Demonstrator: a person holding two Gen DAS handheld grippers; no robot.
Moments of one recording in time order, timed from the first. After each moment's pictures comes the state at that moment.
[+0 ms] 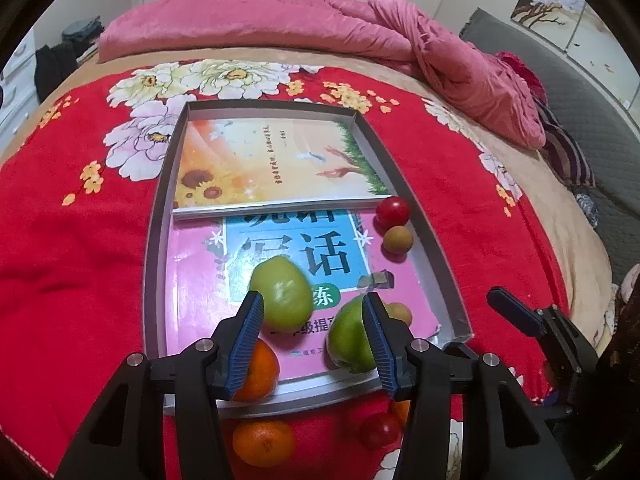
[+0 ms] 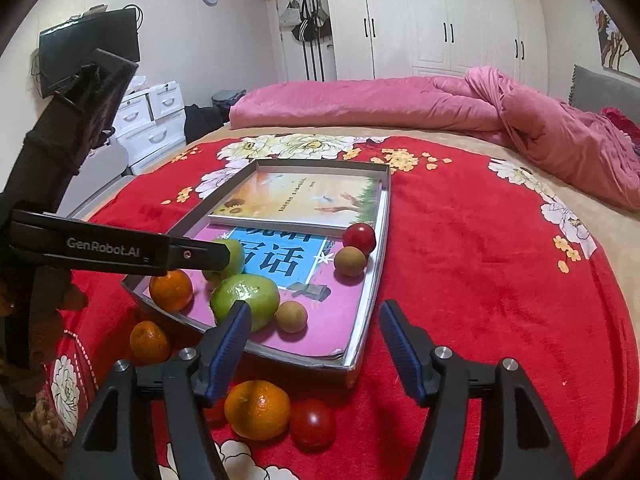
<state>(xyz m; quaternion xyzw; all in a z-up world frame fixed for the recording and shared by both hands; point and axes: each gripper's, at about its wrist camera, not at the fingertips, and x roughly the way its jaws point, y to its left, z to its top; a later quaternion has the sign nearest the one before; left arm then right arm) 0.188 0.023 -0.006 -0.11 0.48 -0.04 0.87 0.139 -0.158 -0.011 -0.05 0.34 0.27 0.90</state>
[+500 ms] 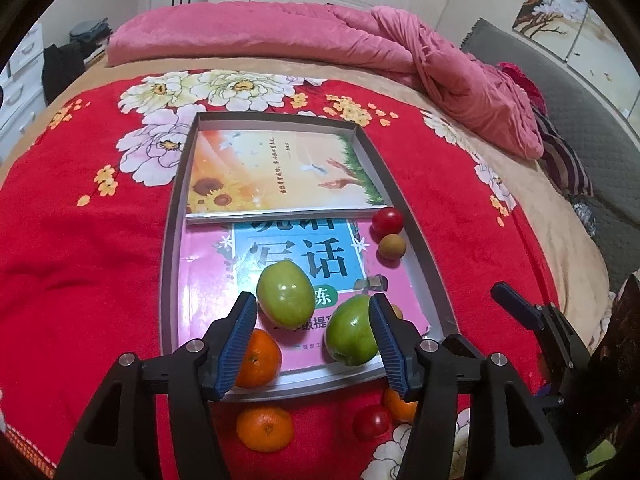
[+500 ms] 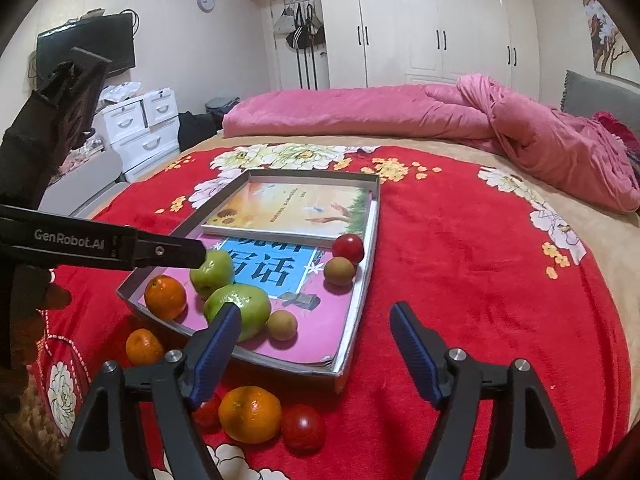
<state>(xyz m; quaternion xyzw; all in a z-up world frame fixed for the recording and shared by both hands) 0.175 0.029 0.010 -0.11 0.47 -0.03 0.88 0.137 -0.163 -0.004 -0.05 0.32 0.25 0.91</state>
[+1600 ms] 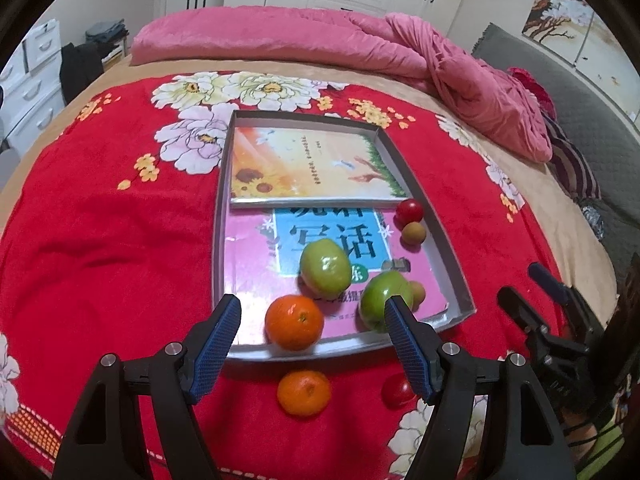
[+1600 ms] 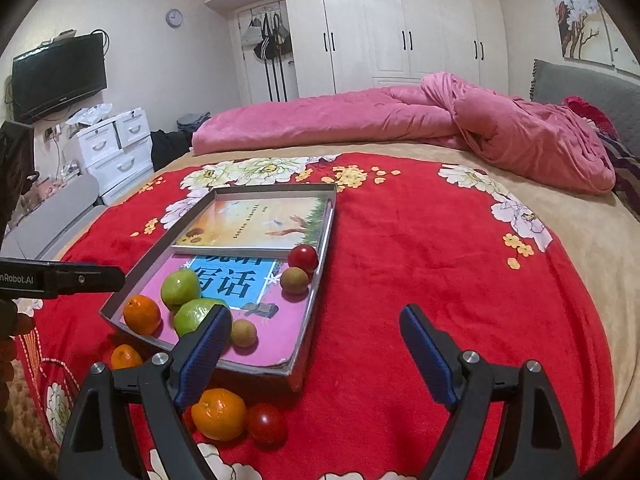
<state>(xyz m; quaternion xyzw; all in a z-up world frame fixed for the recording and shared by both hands) 0.144 0.051 0.014 -0.11 0.46 -0.01 0.88 0.139 -0.194 0.007 -0.02 0.32 0.20 0.92</state>
